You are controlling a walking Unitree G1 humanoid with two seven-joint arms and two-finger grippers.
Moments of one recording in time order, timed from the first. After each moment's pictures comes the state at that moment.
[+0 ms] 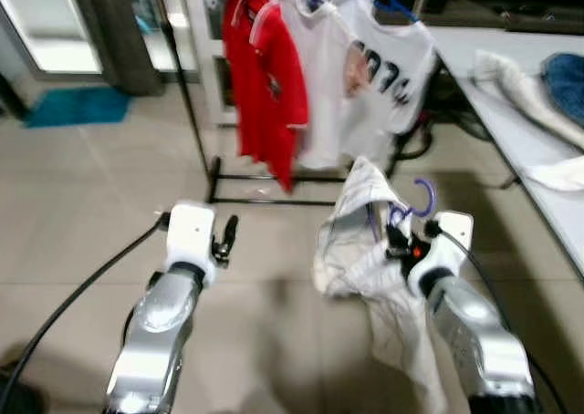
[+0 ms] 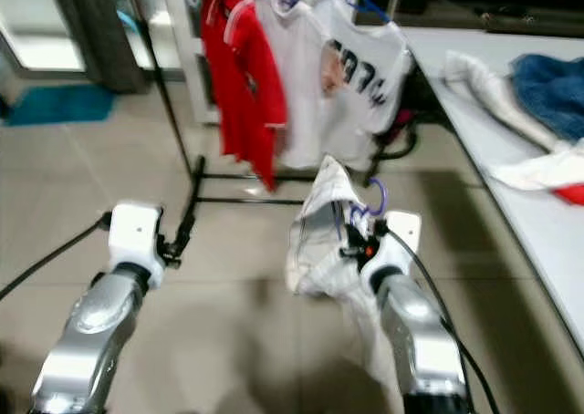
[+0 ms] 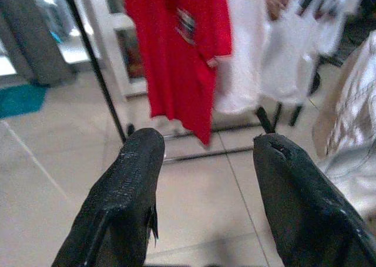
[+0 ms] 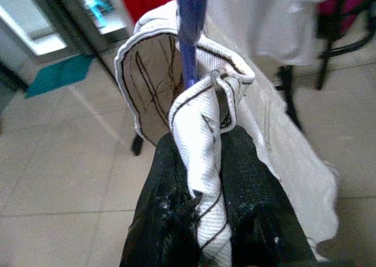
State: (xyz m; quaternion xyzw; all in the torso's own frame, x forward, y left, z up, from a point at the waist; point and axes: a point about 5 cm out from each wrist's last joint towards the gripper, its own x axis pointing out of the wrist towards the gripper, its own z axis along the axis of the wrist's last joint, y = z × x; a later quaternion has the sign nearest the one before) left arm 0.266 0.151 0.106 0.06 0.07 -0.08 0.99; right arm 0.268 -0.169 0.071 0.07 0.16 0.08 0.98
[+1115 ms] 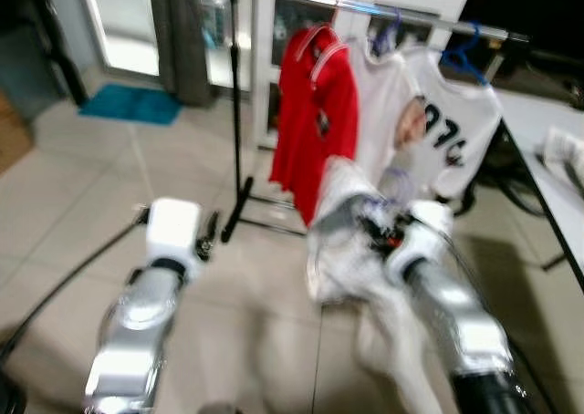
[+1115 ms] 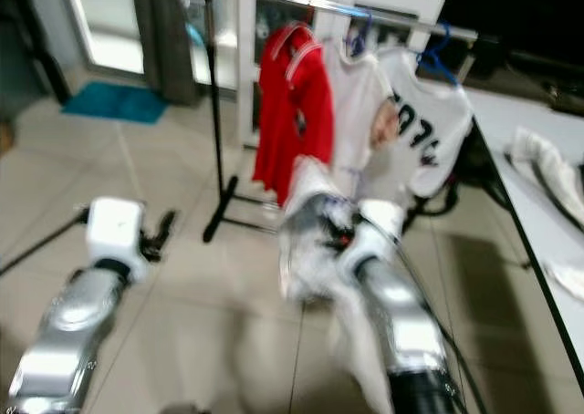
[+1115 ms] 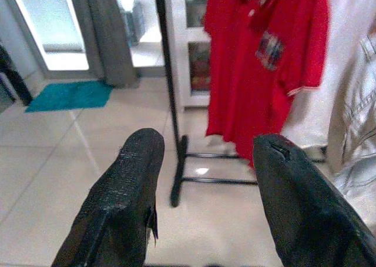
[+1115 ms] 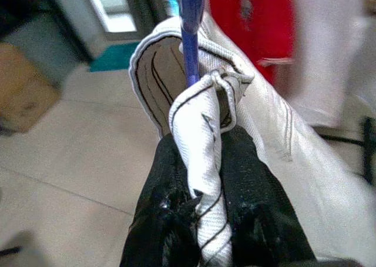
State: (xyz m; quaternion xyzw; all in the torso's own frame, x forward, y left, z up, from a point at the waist) left arm 0.258 0.175 0.112 0.09 0.08 -0.04 0.99; right arm 0.289 -0.136 0.081 0.08 0.14 0.15 0.97
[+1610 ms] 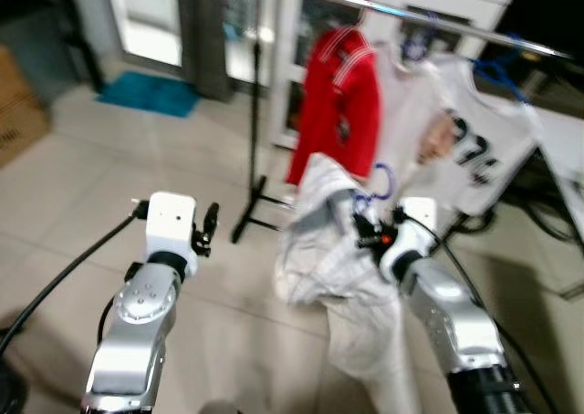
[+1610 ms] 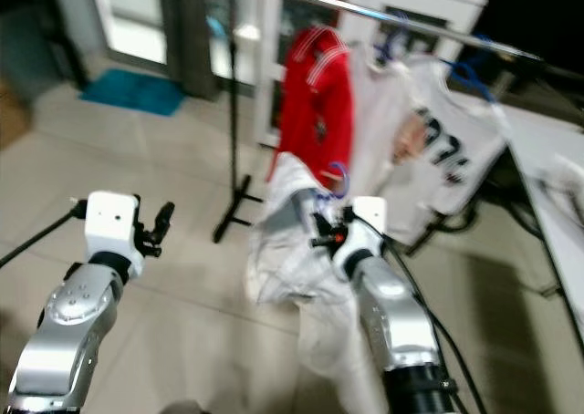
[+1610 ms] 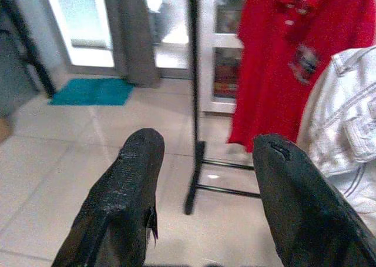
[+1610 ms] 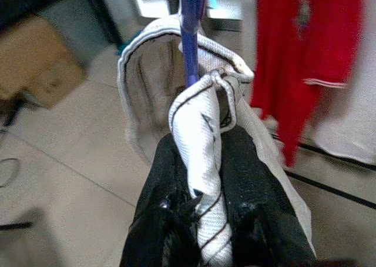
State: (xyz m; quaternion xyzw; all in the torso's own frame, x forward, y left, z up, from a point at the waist) left arm 0.260 0.170 0.121 0.08 0.07 -0.04 0.99; right arm 0.290 -0.132 0.082 0.06 0.14 0.17 0.97
